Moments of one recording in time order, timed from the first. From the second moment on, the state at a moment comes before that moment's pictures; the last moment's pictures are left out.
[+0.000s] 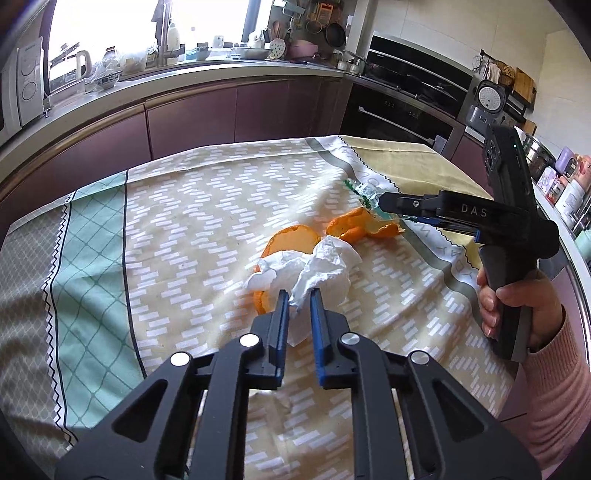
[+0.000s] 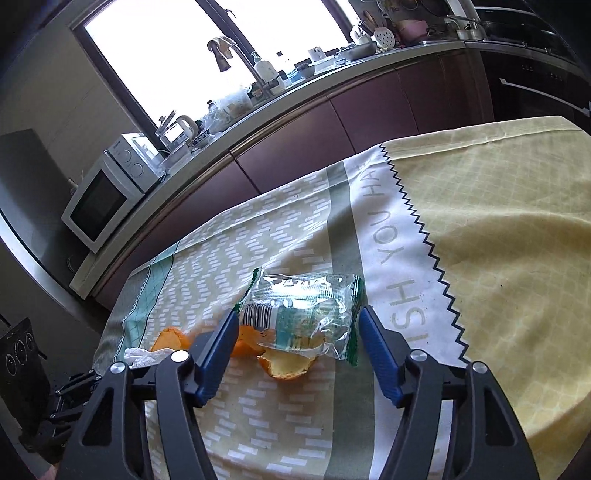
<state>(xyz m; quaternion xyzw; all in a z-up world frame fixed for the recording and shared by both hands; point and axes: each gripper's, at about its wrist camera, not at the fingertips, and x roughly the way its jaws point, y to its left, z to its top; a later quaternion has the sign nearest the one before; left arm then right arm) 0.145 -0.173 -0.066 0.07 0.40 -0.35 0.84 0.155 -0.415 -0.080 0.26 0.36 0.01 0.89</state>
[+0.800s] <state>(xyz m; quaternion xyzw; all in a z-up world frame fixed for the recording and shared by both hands) 0.123 -0.129 -0.031 0.00 0.36 -0.39 0.84 0.119 -0.411 -0.051 0.27 0.31 0.05 0.91</state>
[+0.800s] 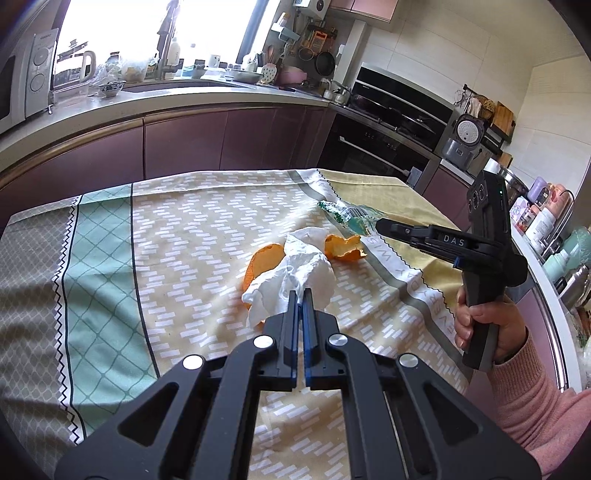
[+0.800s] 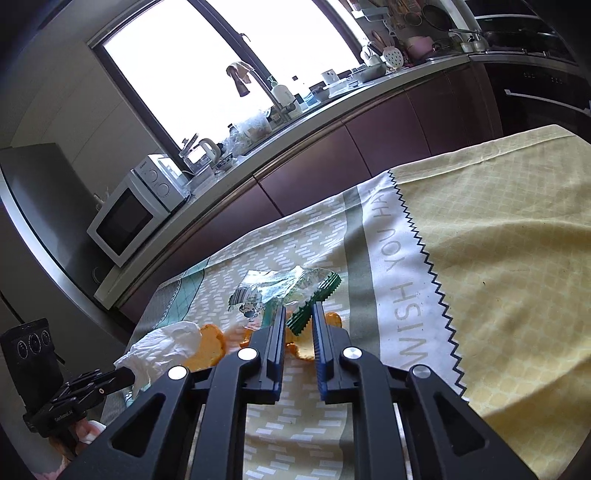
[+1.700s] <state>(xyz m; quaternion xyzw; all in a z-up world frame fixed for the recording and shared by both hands) 0.087 0.000 -0.009 -0.05 0.33 -0.33 0.88 0.124 -0.289 -0.025 0.23 0.31 0.18 0.91</state>
